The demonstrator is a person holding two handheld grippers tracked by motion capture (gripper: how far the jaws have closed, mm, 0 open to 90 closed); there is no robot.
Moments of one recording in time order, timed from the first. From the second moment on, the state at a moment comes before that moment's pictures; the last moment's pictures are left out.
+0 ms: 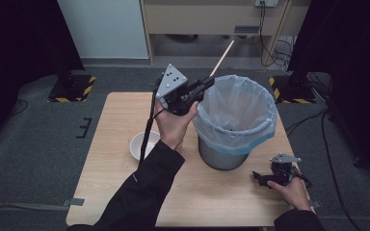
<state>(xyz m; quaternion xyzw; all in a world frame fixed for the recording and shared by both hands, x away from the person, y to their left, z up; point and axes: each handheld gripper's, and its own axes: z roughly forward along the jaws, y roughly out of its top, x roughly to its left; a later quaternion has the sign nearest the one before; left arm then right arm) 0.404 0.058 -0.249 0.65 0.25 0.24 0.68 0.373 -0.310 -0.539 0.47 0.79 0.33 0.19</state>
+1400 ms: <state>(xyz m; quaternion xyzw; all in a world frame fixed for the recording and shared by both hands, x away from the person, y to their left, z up) 0.427 0.028 -0.250 0.67 0.25 0.25 0.65 0.373 -0.310 -0.539 0.47 0.80 0.34 0.19</state>
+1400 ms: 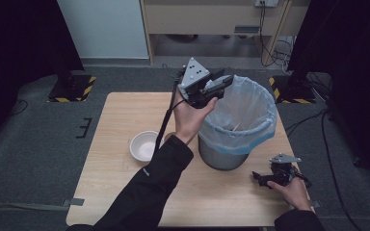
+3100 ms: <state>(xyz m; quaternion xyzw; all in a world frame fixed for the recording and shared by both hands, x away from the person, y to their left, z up) 0.440 0.159 -0.460 0.76 0.42 0.21 0.45 0.373 -0.310 -0.539 0.47 0.80 0.34 0.19</state>
